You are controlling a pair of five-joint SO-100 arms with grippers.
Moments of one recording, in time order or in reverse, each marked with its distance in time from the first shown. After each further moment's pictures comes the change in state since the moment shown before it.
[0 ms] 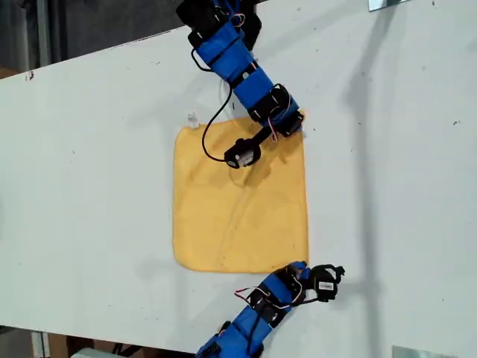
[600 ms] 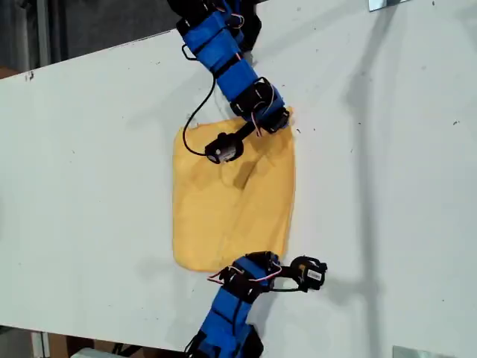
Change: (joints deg) arm 0 -14.9 -6.2 -30.1 38.8 31.3; arm 1 3.9 13.4 0.9 11.5 -0.6
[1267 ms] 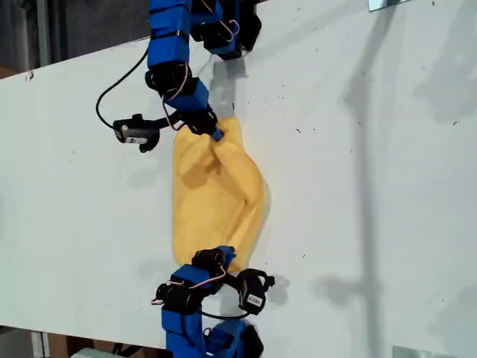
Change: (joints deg) arm 0 -20.6 14.2 -6.3 9.4 31.0; arm 1 30.6 24.4 -1.8 5.2 -22.7
